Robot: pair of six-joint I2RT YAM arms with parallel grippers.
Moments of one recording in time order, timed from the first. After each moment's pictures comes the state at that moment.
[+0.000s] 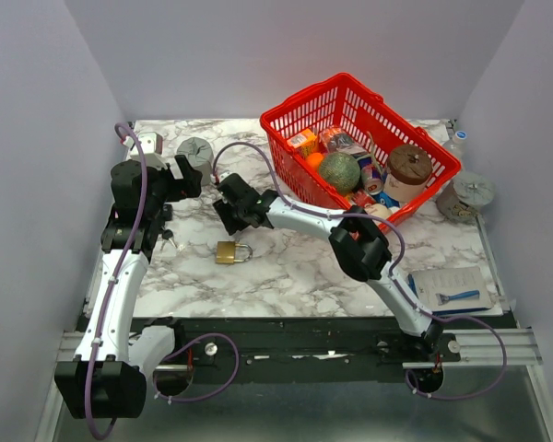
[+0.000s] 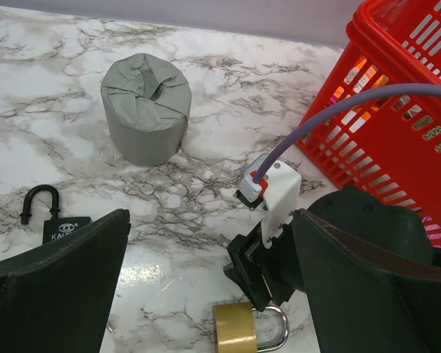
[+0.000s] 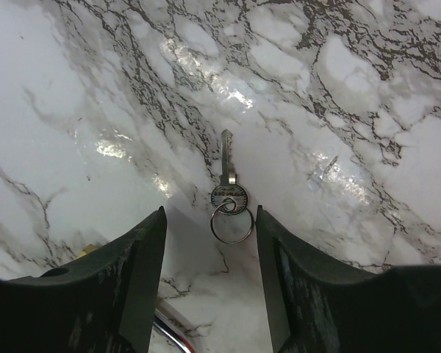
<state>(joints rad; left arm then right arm) 0.00 0.97 0.92 -0.21 0.19 -0.22 0.95 2.41 1.98 -0.41 0.10 0.23</state>
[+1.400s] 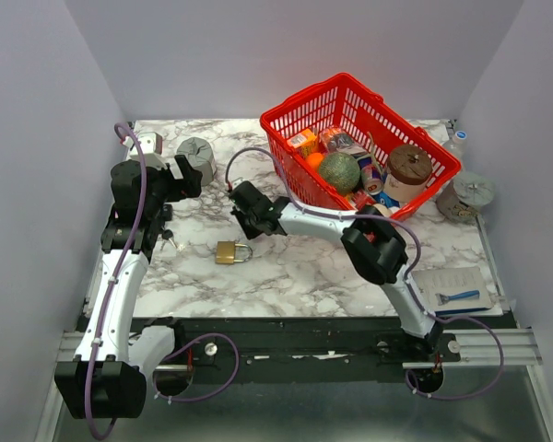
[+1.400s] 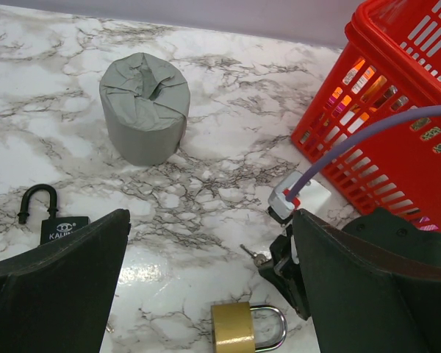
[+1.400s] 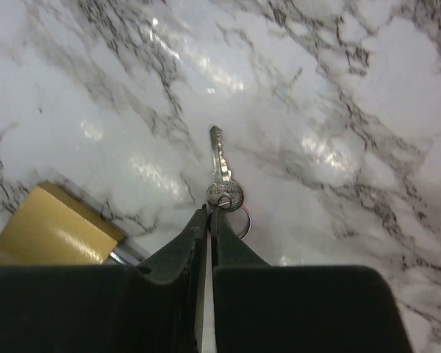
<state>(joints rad) 0.00 0.97 0.92 -0.21 0.20 -0.23 0.95 2.27 1.75 -0.37 0.15 0.24</state>
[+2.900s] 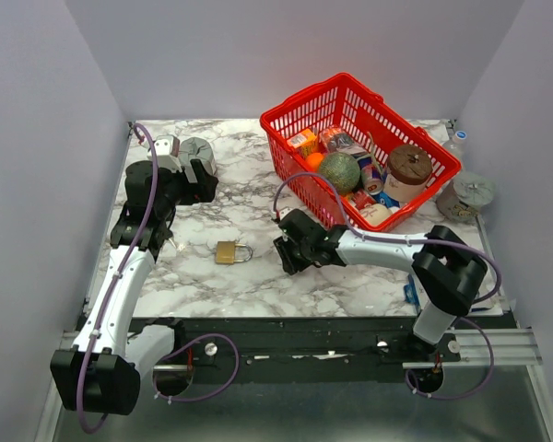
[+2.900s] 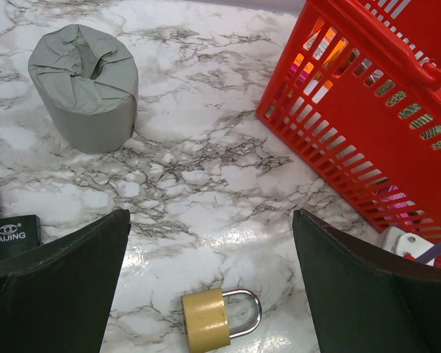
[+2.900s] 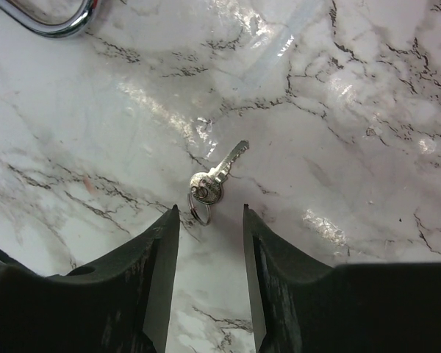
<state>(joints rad) -0.09 1.00 0.90 -0.20 0.23 -0.25 0.95 1.71 1.01 -0.28 0.03 0.32</state>
